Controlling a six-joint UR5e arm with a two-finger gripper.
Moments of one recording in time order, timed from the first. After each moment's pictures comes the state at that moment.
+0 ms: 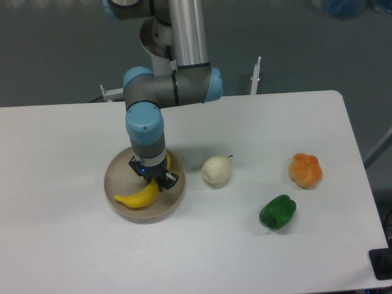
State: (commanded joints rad) arm 1.98 -1.98 -1.91 -0.76 1.56 0.66
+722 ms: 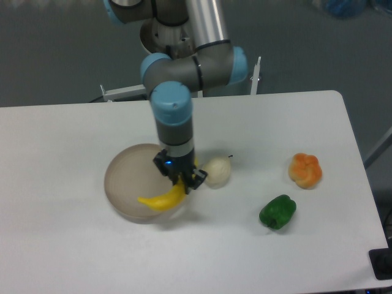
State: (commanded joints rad) arm 2.20 -1.89 -1.79 -0.78 1.56 0.95
